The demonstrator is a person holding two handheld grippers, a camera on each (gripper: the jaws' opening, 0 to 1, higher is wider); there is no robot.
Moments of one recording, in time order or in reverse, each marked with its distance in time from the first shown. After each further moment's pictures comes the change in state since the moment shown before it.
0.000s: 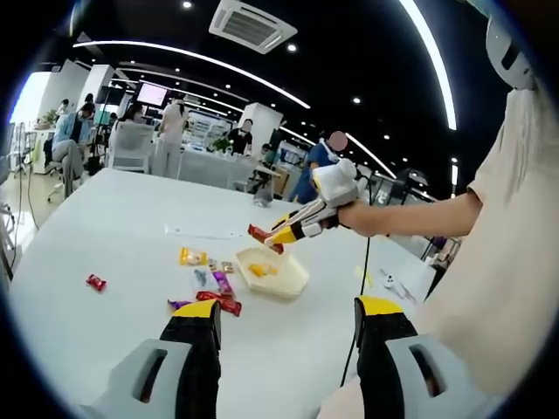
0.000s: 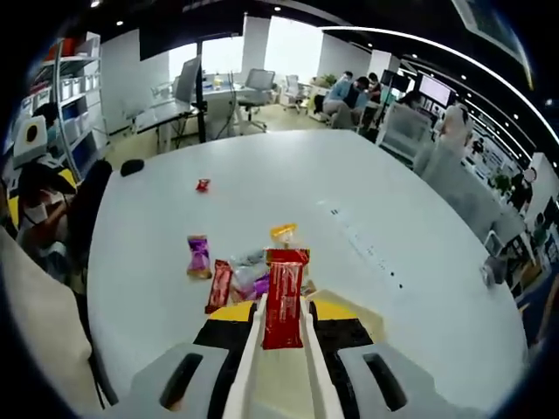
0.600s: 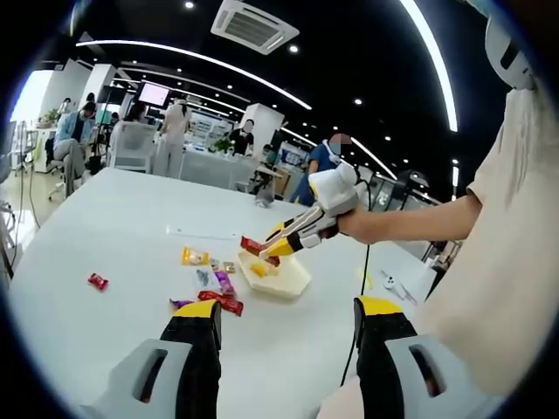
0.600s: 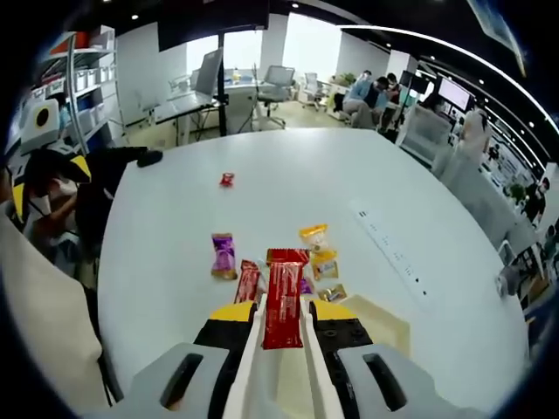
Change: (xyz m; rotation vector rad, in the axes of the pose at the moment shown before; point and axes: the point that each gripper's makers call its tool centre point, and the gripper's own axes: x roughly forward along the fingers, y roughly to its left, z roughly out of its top) left arm -0.003 0.003 0.000 -0.007 -0.005 0.003; right arm 0.017 0.037 0.002 -0.043 0.014 0.079
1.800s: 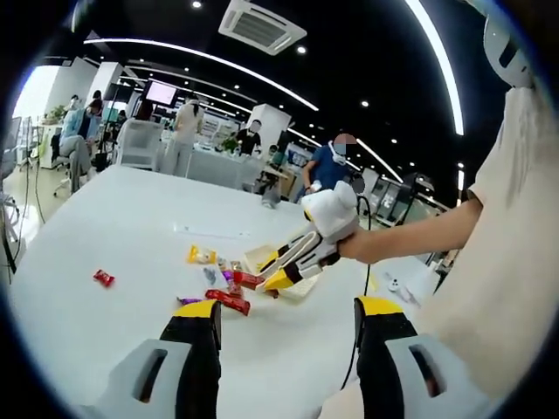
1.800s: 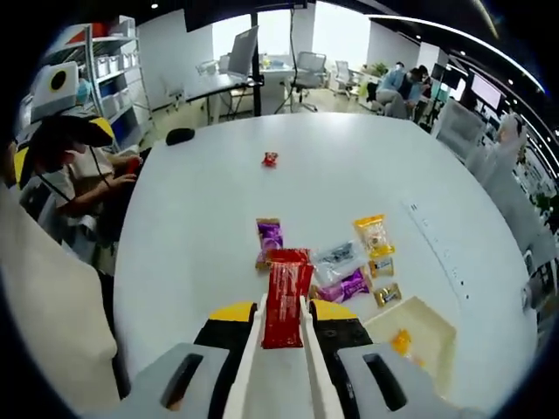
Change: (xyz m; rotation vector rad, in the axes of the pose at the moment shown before) left arm -0.003 0.012 0.001 -0.017 -0.006 0.026; right arm 0.036 0.060 -0.011 -0.053 0.060 0.137
